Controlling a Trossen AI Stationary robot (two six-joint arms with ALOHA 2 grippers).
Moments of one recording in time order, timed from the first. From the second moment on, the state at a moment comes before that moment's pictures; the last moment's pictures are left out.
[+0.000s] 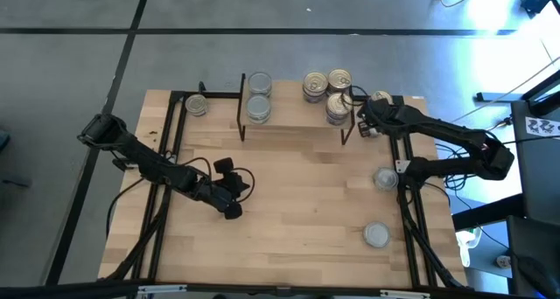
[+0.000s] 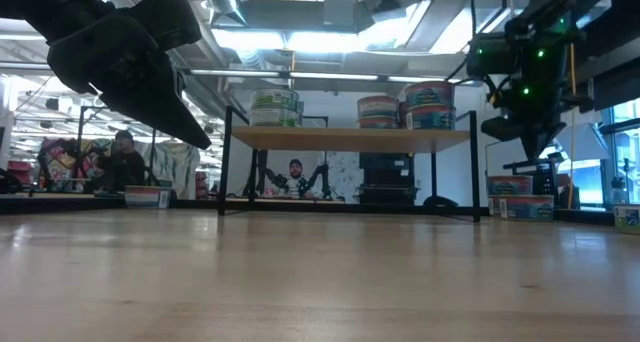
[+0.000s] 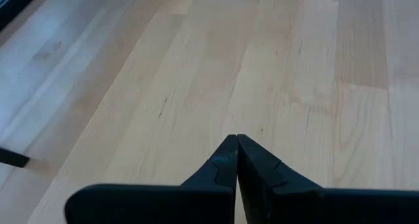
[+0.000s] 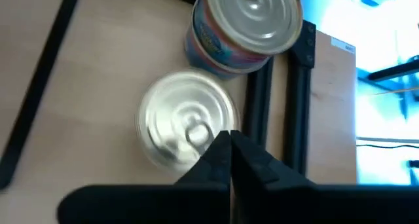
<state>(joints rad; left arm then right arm) -0.41 1.37 0.61 -0.11 -0.59 -0.46 -0.64 1.15 0.76 -0.92 0.58 0.60</state>
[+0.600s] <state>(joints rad) -0.41 1.37 0.61 -0.11 -0.59 -0.46 -0.76 1.15 0.55 -0.56 0.47 0.63</state>
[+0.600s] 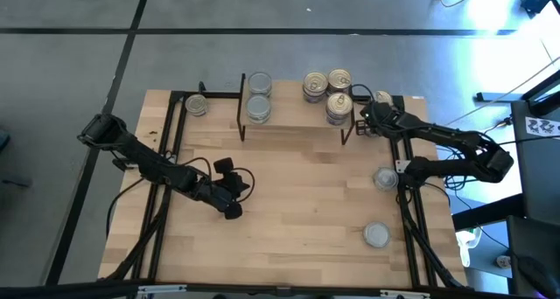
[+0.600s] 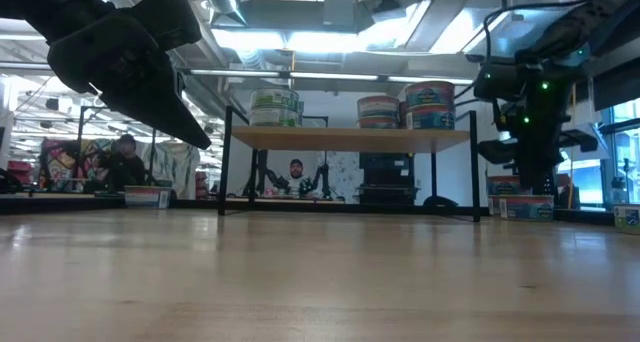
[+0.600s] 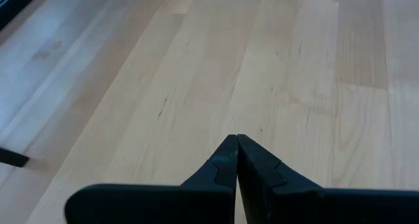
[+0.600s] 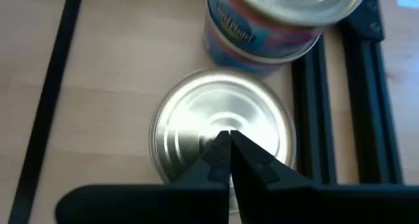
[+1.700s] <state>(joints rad) -0.41 1.37 0.61 -0.11 -0.59 -0.48 -0.58 1.15 0.54 -0.71 0.26 0.78</state>
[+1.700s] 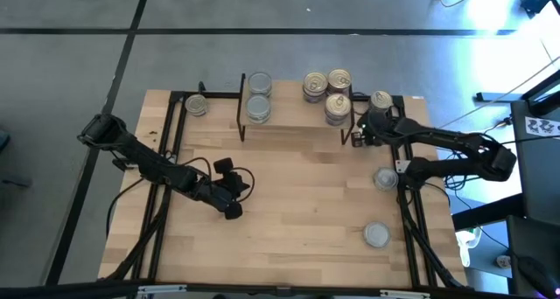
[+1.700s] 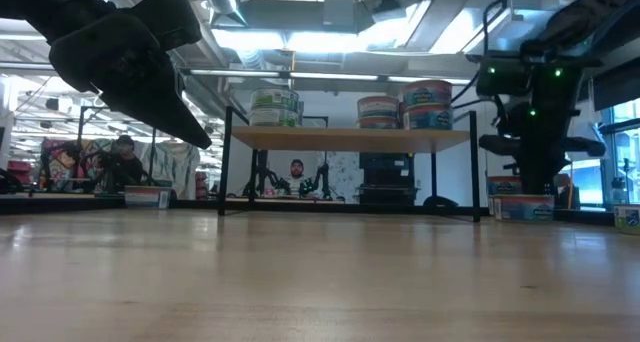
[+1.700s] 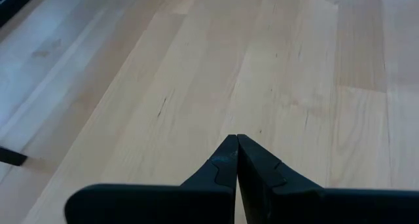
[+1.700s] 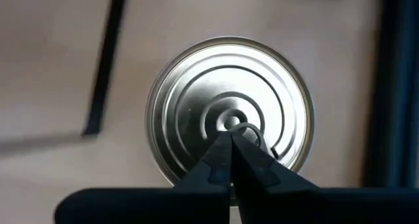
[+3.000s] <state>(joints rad) -0.41 1.37 0.61 -0.11 -0.59 -0.47 -0.30 1.15 0.59 -1.04 0.39 1.07</state>
